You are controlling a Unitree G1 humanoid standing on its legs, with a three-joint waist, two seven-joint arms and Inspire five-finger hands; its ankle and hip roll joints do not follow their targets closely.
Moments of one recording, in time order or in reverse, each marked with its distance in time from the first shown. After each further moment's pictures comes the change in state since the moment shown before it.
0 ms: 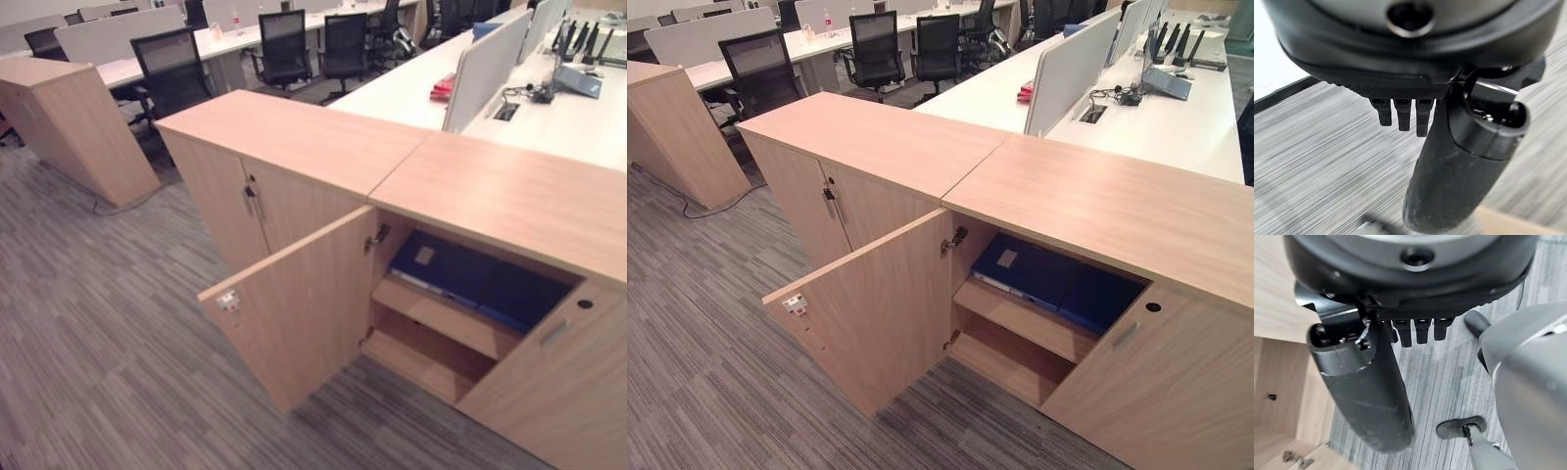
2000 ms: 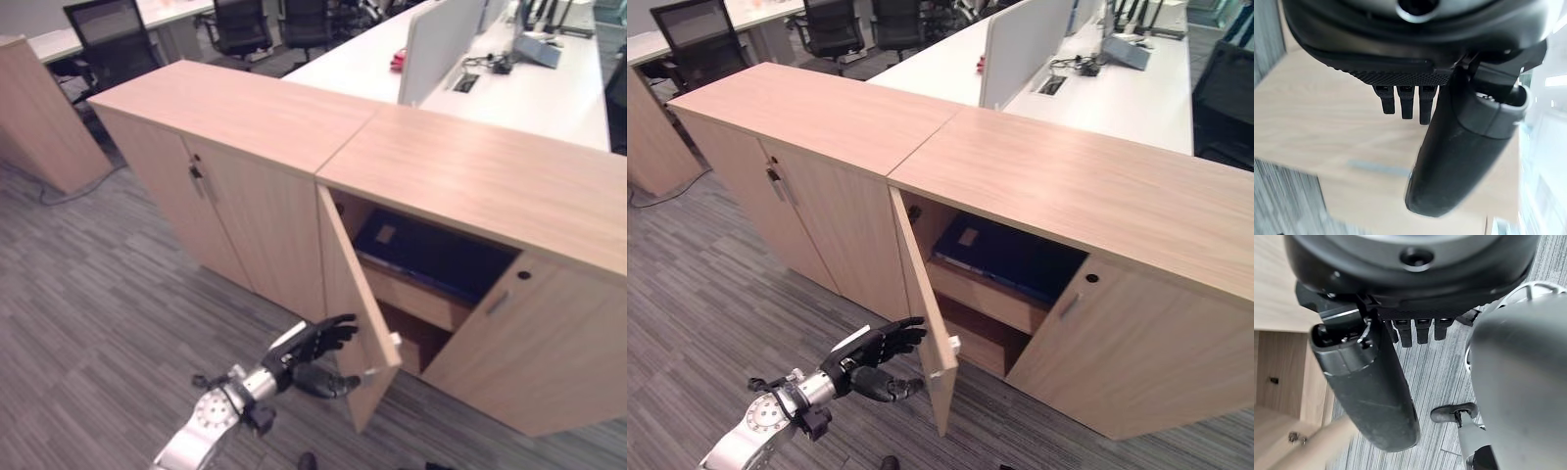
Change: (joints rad) left arm -0.022 0.138 -0.535 -1.359 -0.098 0.005 -0.303; right arm -0.023 0.095 0.147 -0.066 0.021 -0.048 0.058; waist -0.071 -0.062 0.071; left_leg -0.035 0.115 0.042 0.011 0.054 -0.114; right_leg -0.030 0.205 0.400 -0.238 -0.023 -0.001
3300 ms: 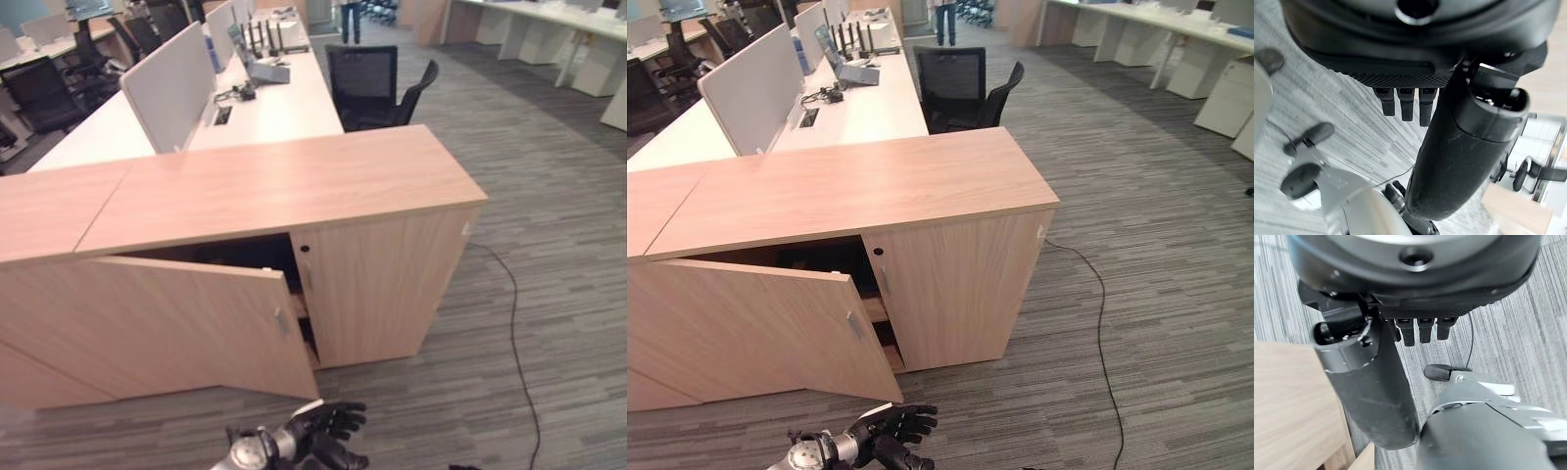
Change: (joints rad) left arm -0.001 -0.112 -0.194 0.468 0.069 0.019 -0.020; right arm -0.047 -0.097 0.077 0.025 -0.061 0.029 -0.034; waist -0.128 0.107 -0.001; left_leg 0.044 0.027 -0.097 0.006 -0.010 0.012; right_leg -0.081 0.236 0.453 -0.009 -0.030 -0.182
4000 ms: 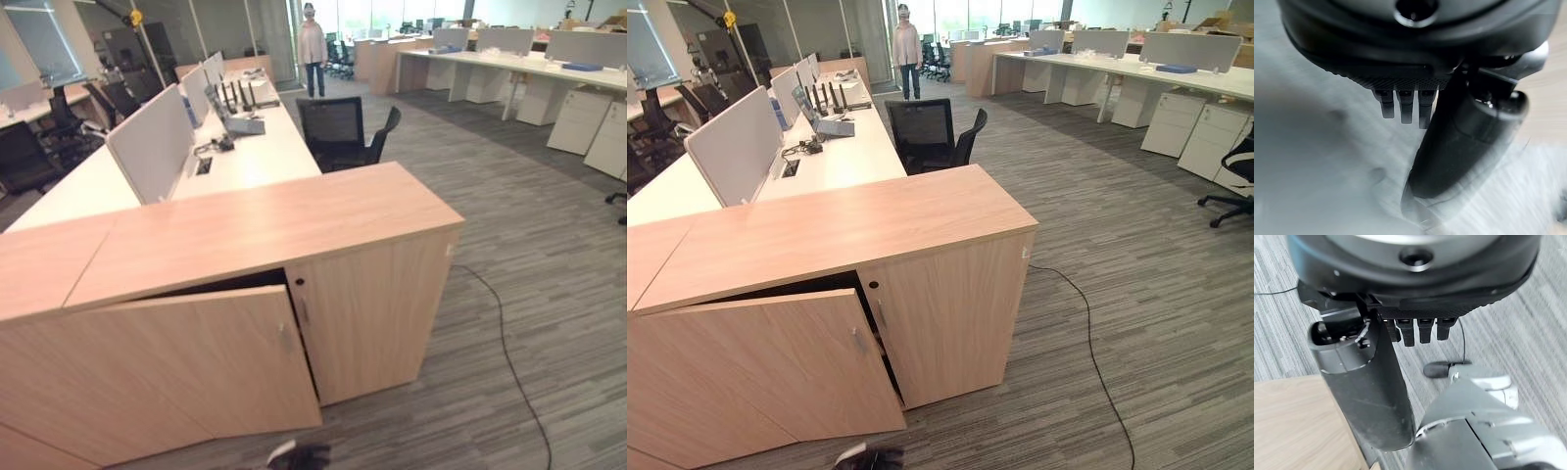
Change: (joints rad) left arm -0.002 -0.205 0.199 0.641 0.149 -0.104 0.089; right arm 0.062 -0.022 -0.106 0.043 -0.019 0.018 -0.029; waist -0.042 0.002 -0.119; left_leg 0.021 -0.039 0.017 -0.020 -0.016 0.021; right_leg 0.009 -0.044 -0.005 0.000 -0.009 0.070
